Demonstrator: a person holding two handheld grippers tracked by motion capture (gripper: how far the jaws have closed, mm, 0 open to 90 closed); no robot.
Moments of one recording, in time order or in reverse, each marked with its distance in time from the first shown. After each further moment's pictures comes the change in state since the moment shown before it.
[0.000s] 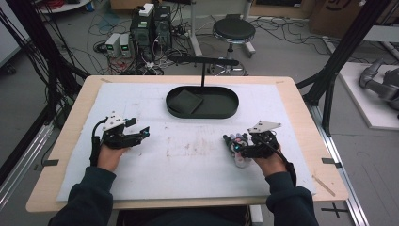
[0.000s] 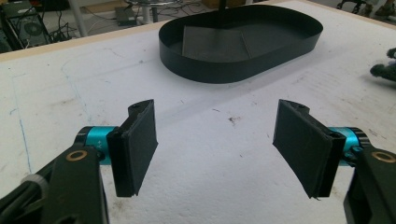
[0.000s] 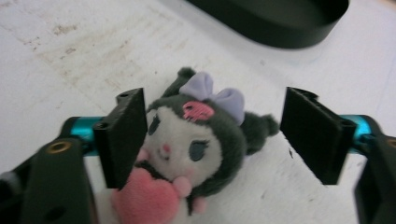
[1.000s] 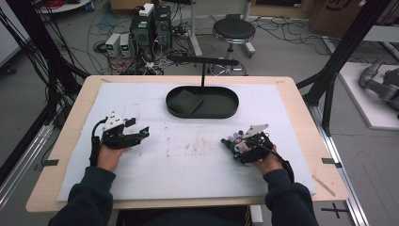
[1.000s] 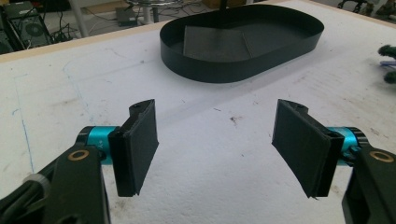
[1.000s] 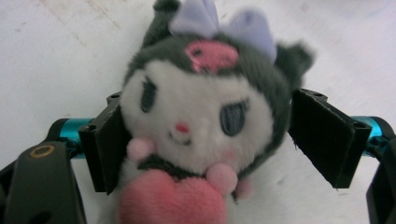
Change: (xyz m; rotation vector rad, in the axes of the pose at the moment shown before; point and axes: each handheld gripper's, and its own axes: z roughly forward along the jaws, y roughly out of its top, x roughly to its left) left arm 0.001 0.000 0.000 0.000 0.001 0.003; right arm -0.006 -0.013 0.031 0.171 0.072 -0.104
